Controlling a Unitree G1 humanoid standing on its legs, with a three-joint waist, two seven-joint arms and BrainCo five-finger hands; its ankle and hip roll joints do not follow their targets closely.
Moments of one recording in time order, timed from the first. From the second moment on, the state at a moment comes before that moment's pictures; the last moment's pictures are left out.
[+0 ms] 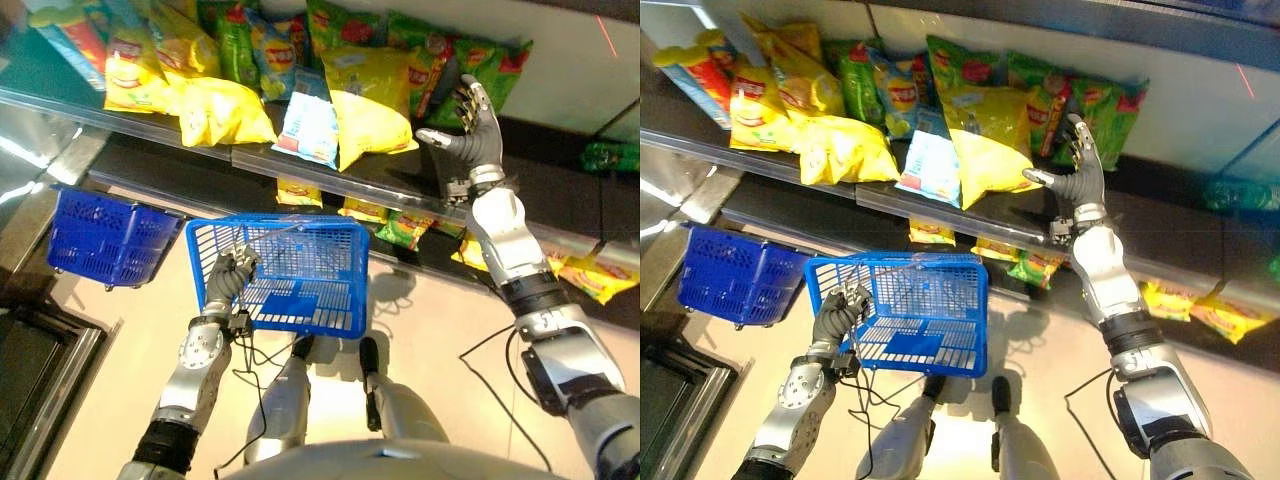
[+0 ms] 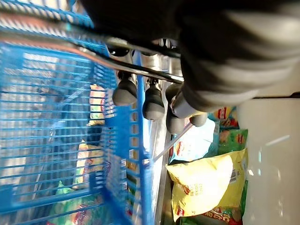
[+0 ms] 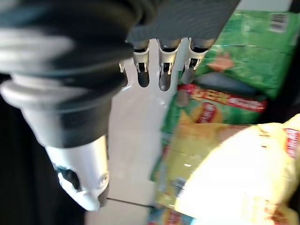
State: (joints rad) left arm 0.03 0.33 -0.15 0.10 -0.37 -0.18 0.12; right arm -0.70 -0.46 0.21 0.45 0.24 -0.20 -0.25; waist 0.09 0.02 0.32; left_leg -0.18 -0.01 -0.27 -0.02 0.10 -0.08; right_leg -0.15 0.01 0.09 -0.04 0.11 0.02
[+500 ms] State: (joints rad) left arm 0.01 0.38 -0.18 0.01 -0.38 -0.20 0.15; right arm -1.05 -0.49 0.24 1.06 0.46 -0.14 -0.27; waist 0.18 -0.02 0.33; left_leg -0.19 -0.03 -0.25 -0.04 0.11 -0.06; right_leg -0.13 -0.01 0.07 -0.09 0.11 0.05
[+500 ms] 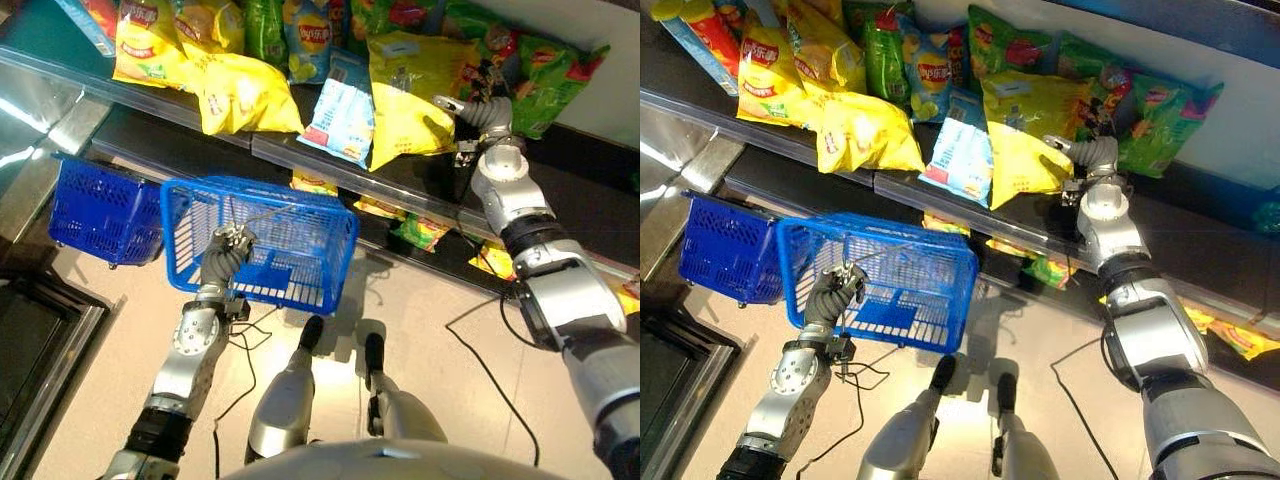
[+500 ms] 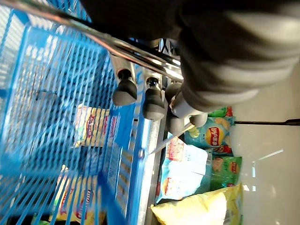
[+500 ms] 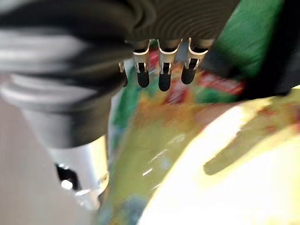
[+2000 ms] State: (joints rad) left arm -0.09 0.41 -0.26 -0.01 -0.43 -0.20 0.12; right arm -1.18 -0.65 0.18 1.35 0.78 -0.04 -0.14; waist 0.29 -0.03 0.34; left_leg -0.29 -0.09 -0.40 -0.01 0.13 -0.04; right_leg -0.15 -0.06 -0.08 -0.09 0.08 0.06
